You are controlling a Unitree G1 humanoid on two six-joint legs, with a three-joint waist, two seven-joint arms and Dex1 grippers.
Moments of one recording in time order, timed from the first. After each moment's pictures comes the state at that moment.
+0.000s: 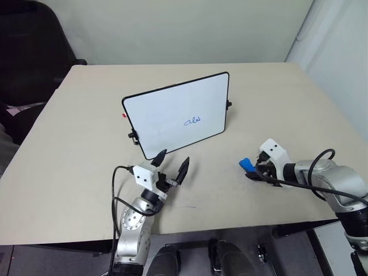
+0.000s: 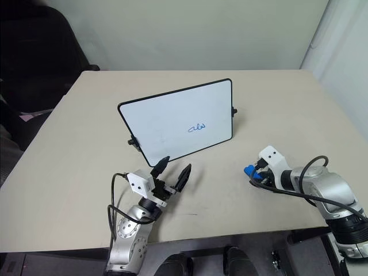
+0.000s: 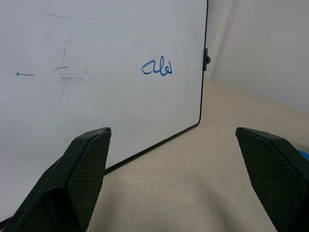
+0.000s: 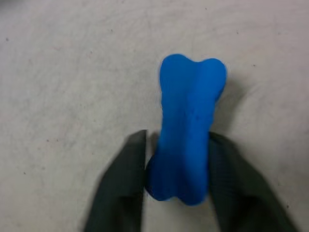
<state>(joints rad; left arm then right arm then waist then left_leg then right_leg) 0.02 0.07 -0.02 -0.03 -0.28 -0.22 -0.47 -0.40 -0.83 0.15 -0.28 0.45 1.10 0.71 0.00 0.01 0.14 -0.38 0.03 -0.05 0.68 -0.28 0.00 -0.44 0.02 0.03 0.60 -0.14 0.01</state>
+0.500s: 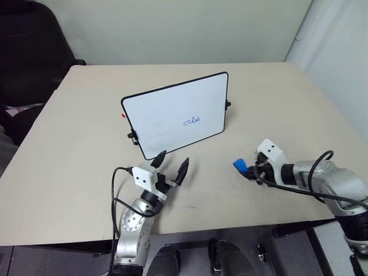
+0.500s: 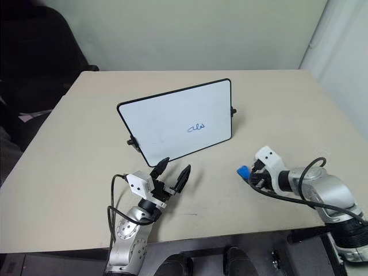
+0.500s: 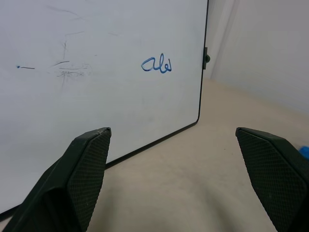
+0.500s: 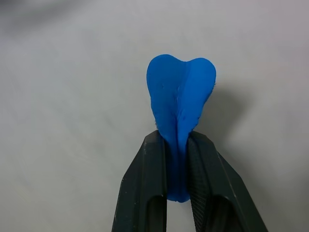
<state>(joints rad) 0.02 0.07 -0.02 -0.03 -0.30 -0.22 -0.48 -0.39 -0.75 0.11 -0.34 0.47 1.04 0.74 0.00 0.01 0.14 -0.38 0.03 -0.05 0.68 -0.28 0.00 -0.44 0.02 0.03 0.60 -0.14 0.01</state>
